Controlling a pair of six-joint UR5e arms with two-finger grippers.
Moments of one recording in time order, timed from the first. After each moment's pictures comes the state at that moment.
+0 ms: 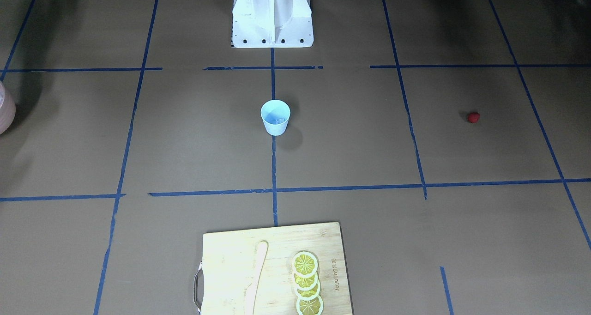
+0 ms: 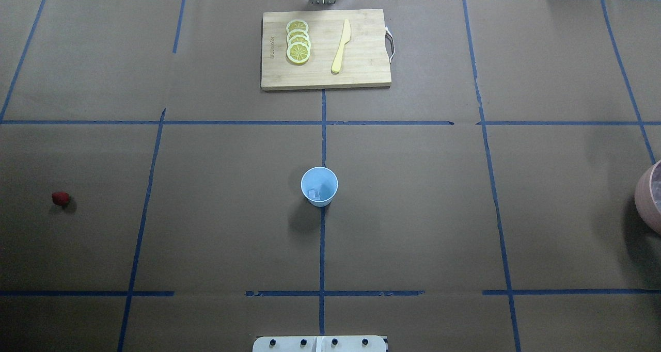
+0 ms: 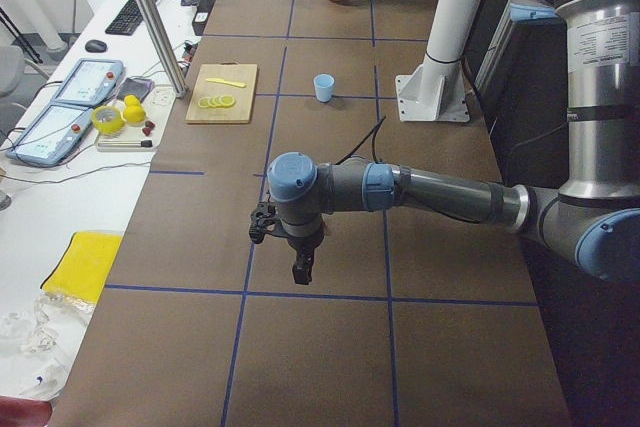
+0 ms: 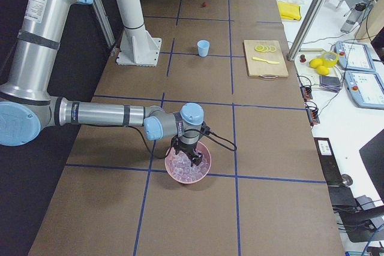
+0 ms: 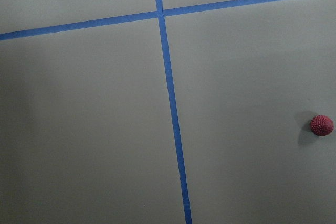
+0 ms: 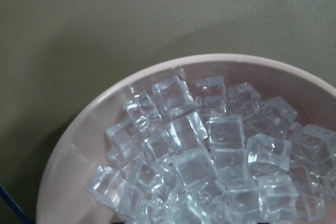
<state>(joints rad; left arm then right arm) -1.56 -1.44 -1.87 -1.34 -2.35 0.17 1.21 -1.87 1.77 -1.31 2.21 -0.58</state>
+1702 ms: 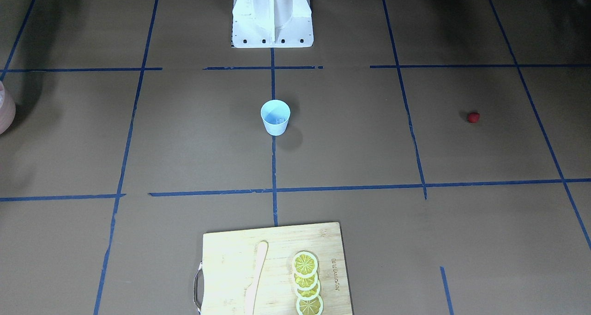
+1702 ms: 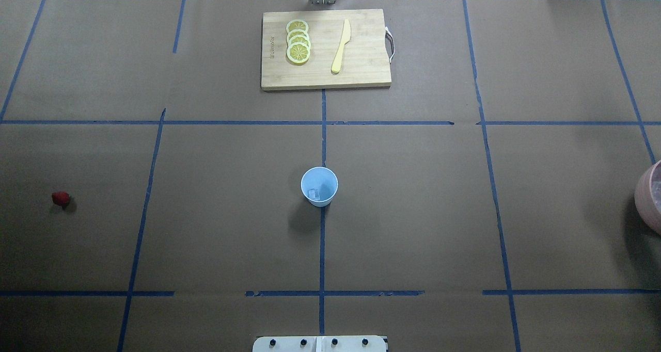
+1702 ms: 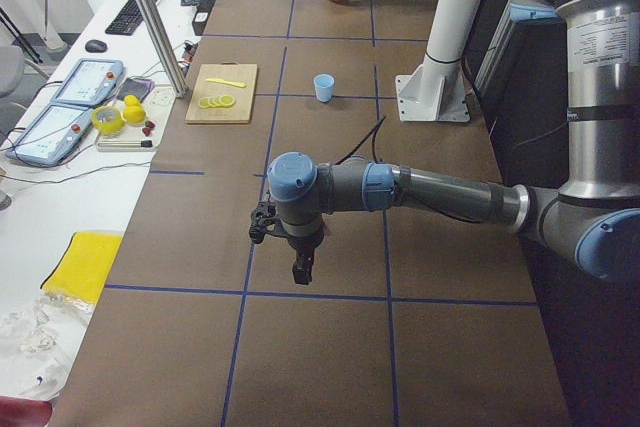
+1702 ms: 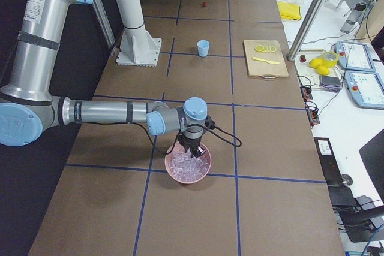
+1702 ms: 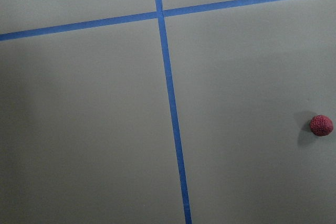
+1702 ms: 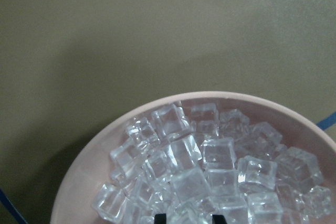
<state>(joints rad) -1.56 -1.44 -1.87 -1.34 -2.35 0.17 1.28 -1.84 1.81 -1.36 2.27 -0.51</state>
